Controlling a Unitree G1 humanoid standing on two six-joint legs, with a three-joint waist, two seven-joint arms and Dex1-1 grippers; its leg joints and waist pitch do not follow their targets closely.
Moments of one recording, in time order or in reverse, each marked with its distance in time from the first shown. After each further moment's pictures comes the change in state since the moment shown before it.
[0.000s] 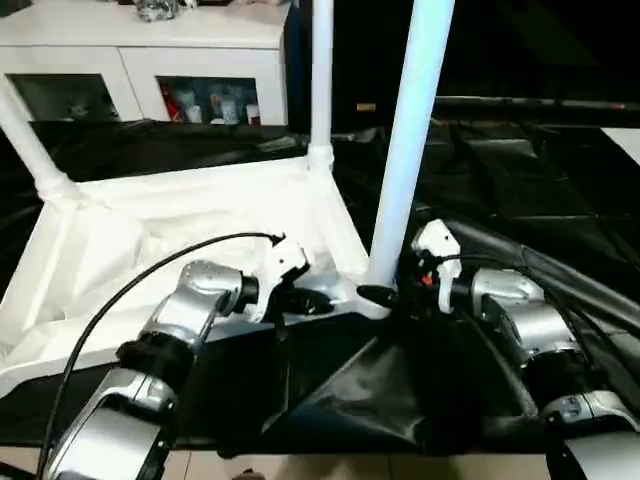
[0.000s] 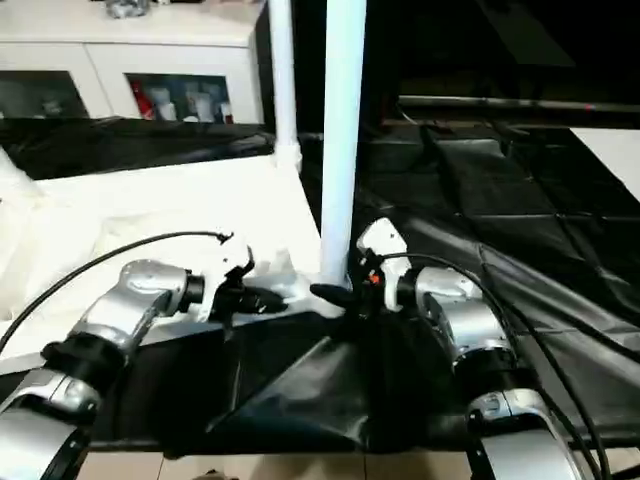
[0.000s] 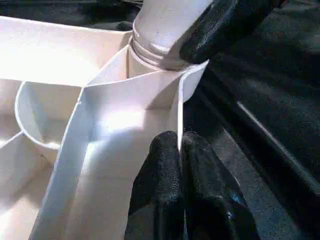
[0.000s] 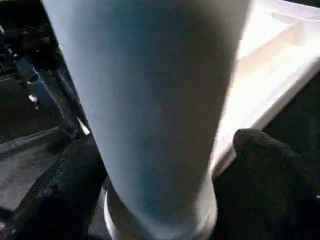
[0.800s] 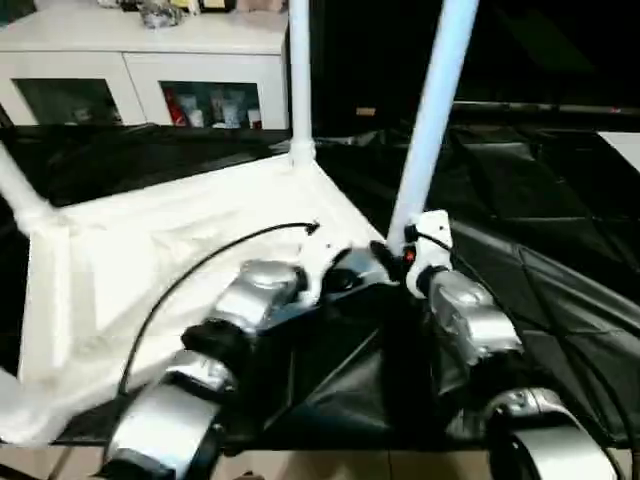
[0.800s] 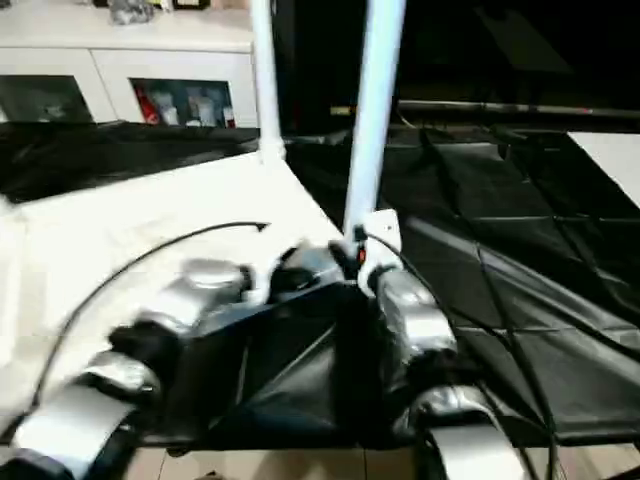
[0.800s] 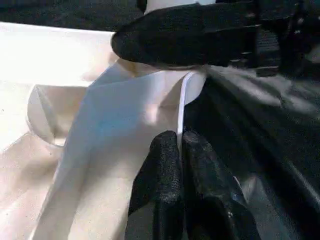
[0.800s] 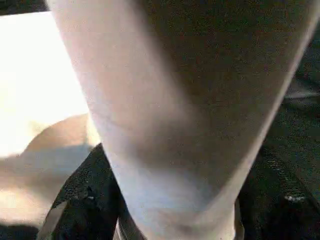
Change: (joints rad) left arm -0.139 -0.229 0.025 0.211 0.062 0.031 0.462; right arm -0.060 0.241 -0.173 0.113 -0.045 0.080 -0.779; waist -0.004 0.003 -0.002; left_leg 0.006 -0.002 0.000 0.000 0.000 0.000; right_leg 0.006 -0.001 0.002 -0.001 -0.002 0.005
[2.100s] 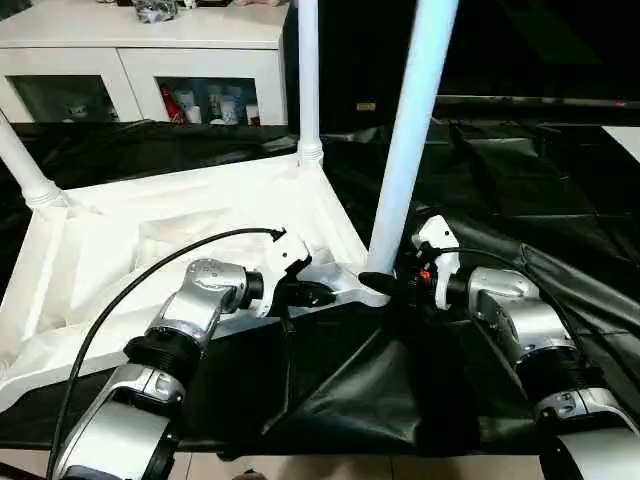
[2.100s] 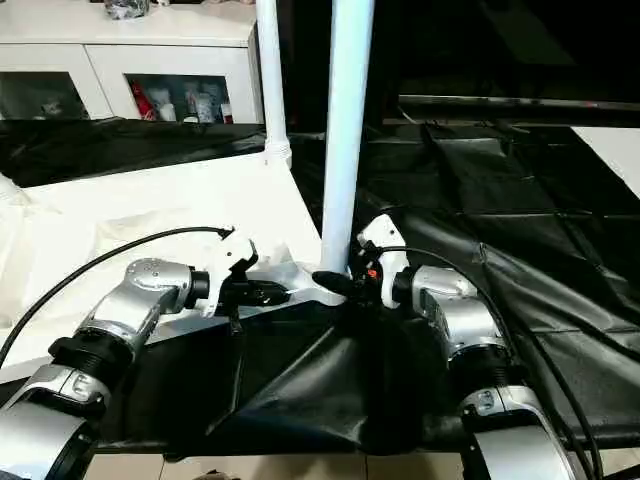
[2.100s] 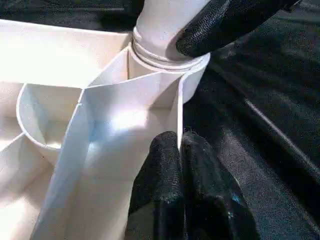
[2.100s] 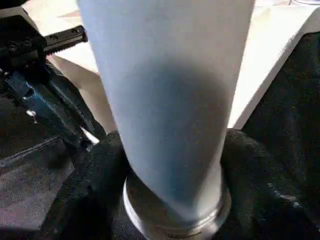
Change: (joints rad) left arm 0.103 0.191 0.007 -0.140 -0.048 -0.046 -0.389; right arm 0.045 -0.233 0.126 -0.106 0.055 -0.006 0.728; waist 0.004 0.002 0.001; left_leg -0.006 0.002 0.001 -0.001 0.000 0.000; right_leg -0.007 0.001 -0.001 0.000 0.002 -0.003
